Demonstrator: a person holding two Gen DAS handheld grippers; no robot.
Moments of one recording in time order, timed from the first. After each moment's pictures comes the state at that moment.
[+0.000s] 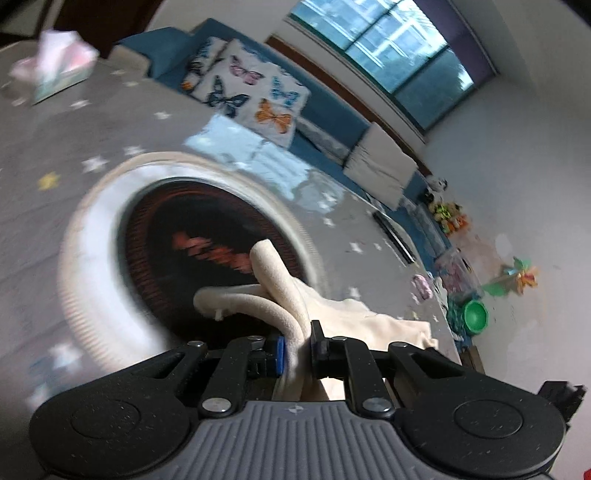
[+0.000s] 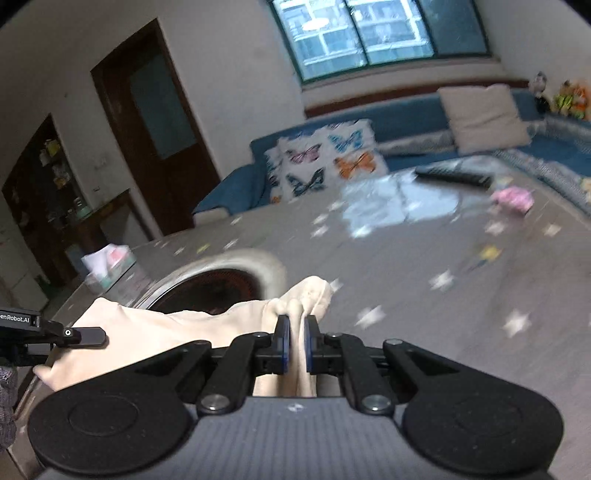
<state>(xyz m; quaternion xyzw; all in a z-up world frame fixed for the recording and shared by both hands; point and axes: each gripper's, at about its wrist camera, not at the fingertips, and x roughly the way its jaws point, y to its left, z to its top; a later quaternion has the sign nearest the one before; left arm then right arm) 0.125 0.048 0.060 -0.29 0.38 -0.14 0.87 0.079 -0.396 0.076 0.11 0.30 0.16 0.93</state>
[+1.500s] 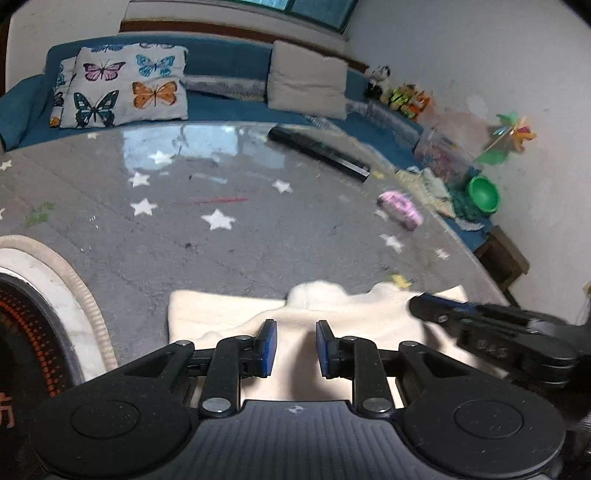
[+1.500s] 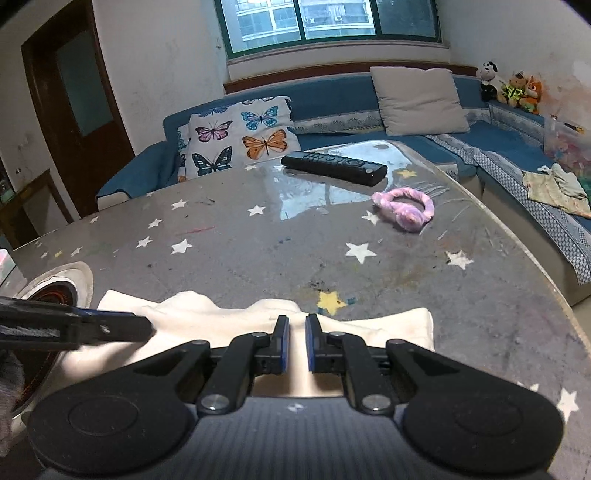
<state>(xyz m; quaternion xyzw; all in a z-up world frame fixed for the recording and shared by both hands) 0.291 -0.202 0.001 -0.06 0.43 -0.23 0.87 0.208 -0.503 0.021 0.07 0.36 0.07 0.93</state>
